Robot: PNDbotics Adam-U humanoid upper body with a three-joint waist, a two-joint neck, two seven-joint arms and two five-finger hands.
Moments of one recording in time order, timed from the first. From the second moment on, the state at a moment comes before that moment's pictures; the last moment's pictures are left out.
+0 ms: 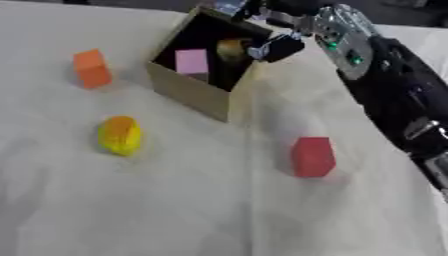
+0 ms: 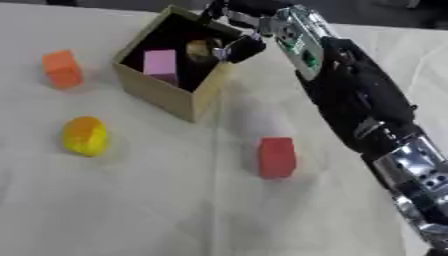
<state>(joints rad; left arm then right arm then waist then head) -0.21 0.30 0.10 -1.98 0.08 -0.15 0.27 -1.22 -0.42 0.31 -0.88 0.74 -0.40 0.37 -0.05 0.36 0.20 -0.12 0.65</state>
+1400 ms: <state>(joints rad) -0.19 0.30 0.10 -1.98 0.07 -0.15 0.27 -0.69 -1.07 0.43 -1.88 0.33 -0.16 0.46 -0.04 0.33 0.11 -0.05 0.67</state>
